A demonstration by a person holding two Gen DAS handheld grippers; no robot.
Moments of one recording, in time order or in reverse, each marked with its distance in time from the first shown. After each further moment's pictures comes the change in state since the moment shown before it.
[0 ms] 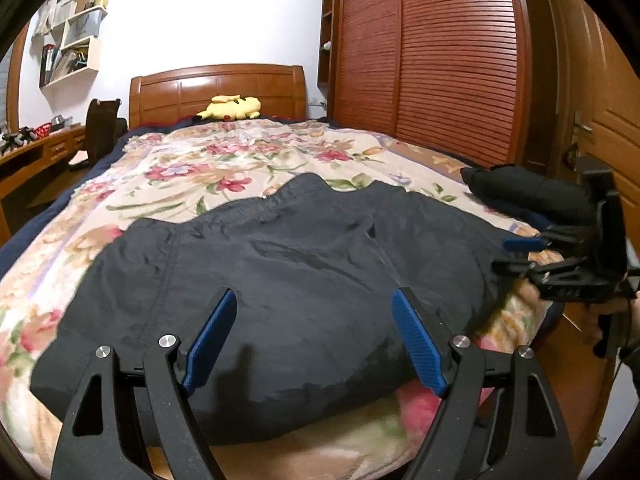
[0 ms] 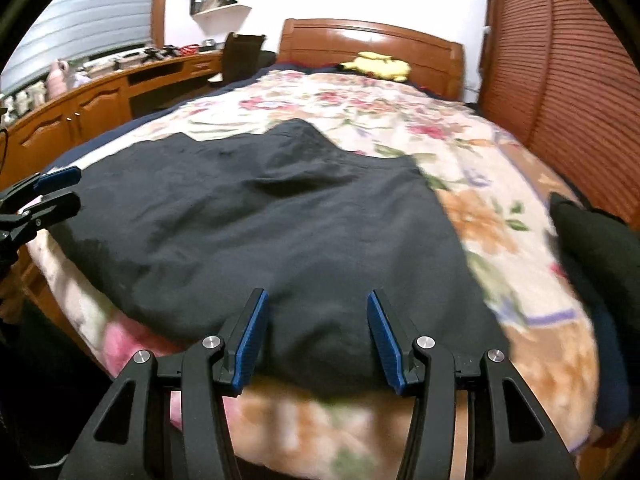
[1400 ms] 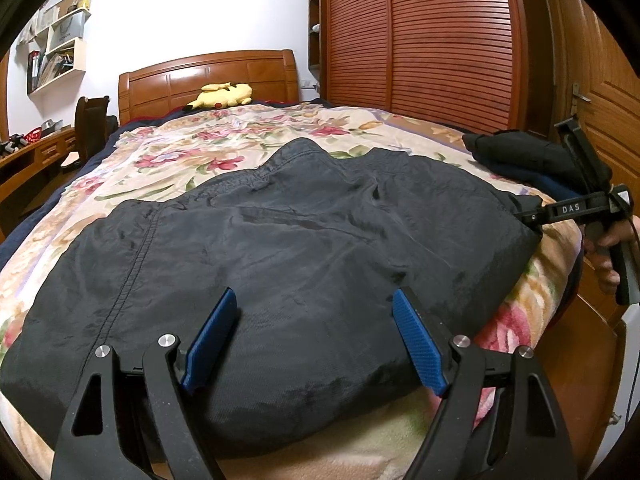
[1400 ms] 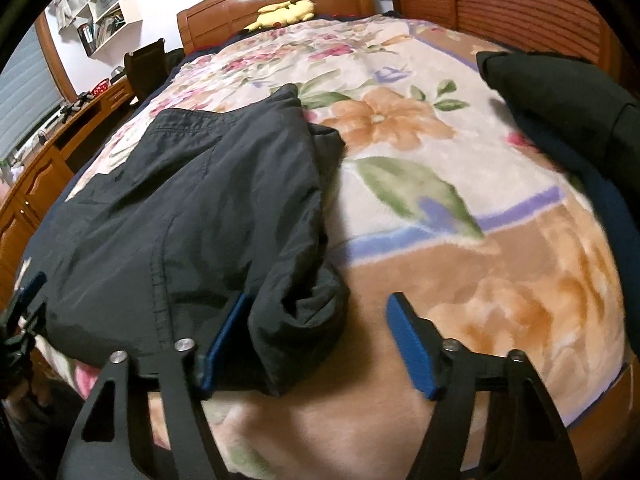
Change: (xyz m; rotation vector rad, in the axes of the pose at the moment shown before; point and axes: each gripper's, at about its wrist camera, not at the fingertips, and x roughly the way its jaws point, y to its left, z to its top) left arm 0.030 -0.008 -0.023 0.062 0.048 0.003; right arm 0.046 -0.082 -0.003 0.412 0.190 0.038
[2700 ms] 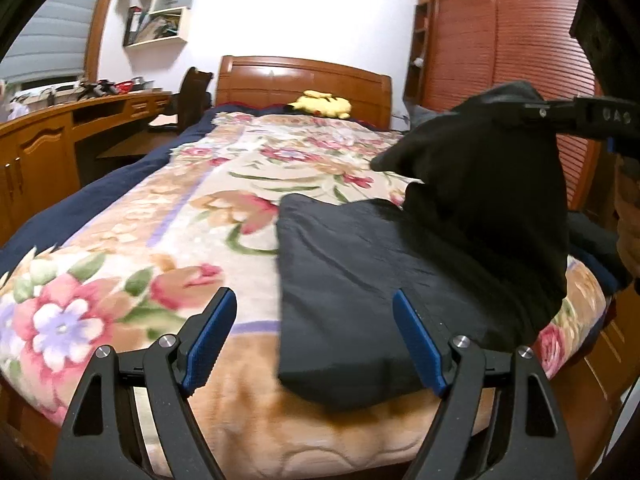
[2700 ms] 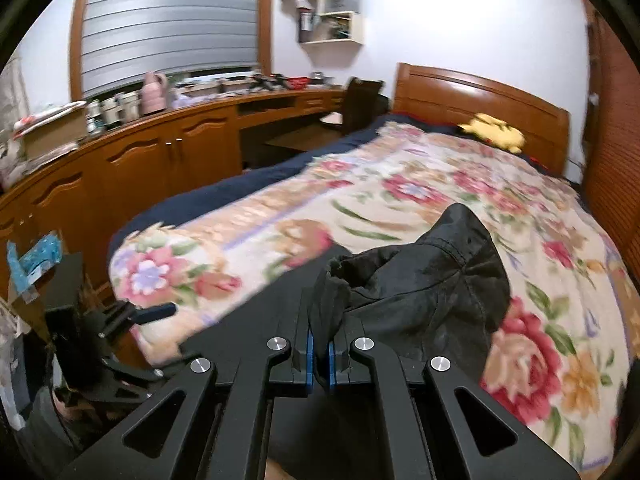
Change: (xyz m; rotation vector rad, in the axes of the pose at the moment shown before) left arm -0.099 0.160 -0.024 -0.270 -0.069 0.190; right arm -0.033 0.303 0.051 -0.601 -0.246 0.307
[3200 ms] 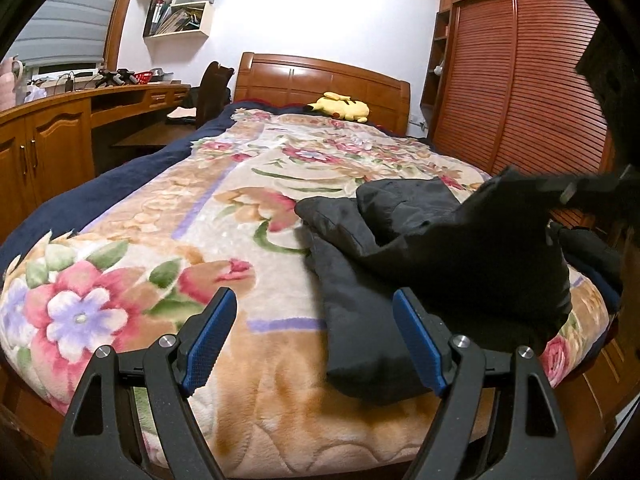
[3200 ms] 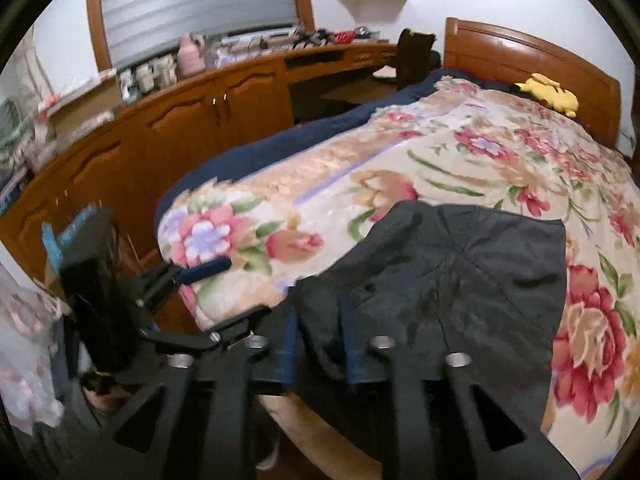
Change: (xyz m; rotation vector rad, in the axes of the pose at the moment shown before) left arm -0.001 0.028 -0.002 -0.052 -0.002 0.024; right arm 0.064 -0.011 -0.016 0.039 0.148 0.173
